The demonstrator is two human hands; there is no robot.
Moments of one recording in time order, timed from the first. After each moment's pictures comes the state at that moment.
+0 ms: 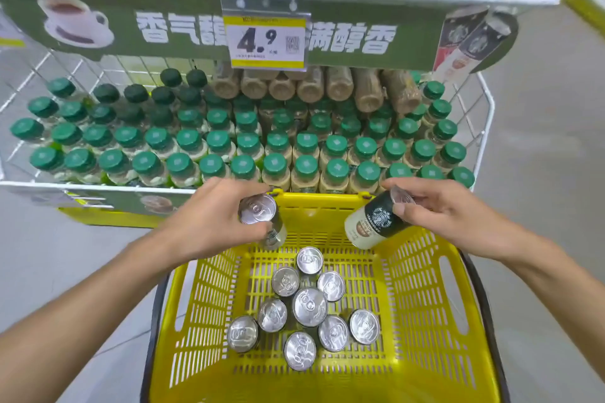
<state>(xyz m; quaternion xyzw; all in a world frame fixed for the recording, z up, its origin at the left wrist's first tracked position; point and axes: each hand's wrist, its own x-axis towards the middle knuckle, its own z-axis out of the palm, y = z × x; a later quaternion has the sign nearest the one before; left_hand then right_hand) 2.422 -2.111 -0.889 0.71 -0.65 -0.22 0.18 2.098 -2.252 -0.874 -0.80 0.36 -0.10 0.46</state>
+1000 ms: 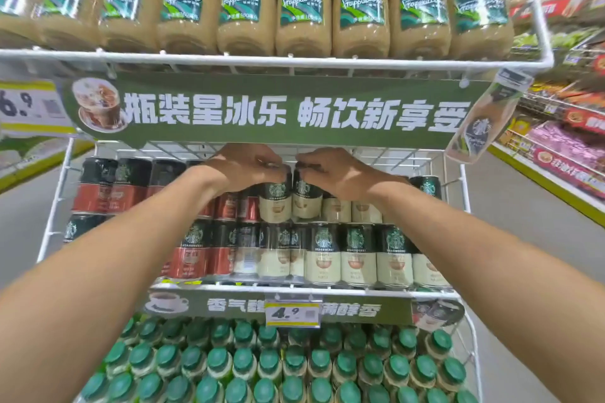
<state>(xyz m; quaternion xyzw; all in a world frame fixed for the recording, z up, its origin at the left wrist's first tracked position) 2.532 -2.314 -0.552 0.73 -0.62 -0.16 0.25 2.332 -2.407 -0.560 -0.93 0.27 -0.16 0.17</state>
